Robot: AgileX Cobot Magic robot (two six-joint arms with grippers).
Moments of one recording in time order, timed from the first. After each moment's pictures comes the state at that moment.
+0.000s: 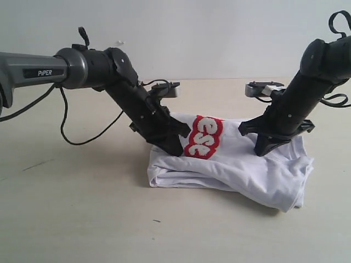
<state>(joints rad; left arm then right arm) -0.49 2.41 -1.85 -0.63 1.00 0.52 -0.02 2.14 -1.39 0.36 0.84 -0.37</state>
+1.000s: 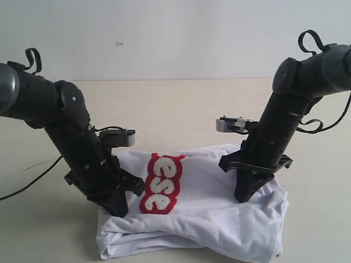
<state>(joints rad) -0.48 2.03 -1.13 -0.50 0.86 0.36 0.10 2.12 -1.28 0.44 1.09 -0.45</state>
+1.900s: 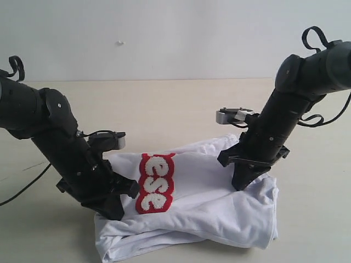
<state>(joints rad) -0.45 1.98 -1.04 -0.58 0.78 0.39 0.10 2.09 -1.27 0.46 0.97 -0.51</state>
